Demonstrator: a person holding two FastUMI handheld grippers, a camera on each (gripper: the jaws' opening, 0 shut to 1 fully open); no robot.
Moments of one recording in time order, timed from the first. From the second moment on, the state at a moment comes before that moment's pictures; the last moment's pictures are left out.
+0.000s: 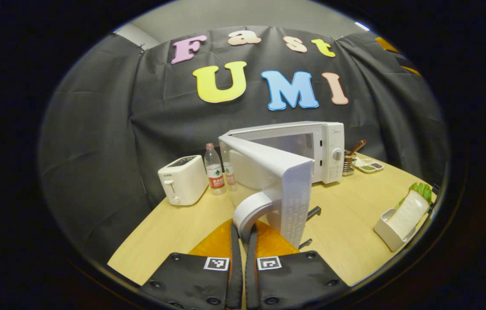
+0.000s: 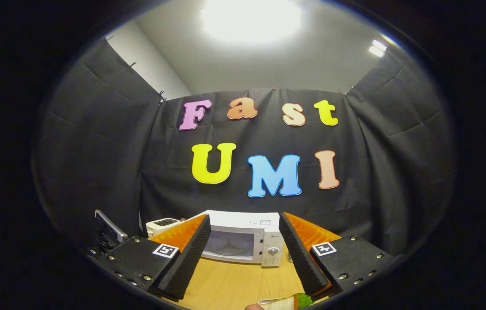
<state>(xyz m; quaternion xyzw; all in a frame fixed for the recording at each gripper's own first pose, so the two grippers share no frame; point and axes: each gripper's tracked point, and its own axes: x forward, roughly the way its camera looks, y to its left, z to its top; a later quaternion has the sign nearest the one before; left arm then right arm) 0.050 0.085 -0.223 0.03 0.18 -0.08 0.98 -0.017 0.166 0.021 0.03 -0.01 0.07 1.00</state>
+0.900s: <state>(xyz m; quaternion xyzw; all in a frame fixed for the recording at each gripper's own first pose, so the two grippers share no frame) 0.051 0.154 -0.236 0.00 0.17 -0.14 0.98 -0.018 0.227 0.020 0.02 -0.01 0.03 1.00</state>
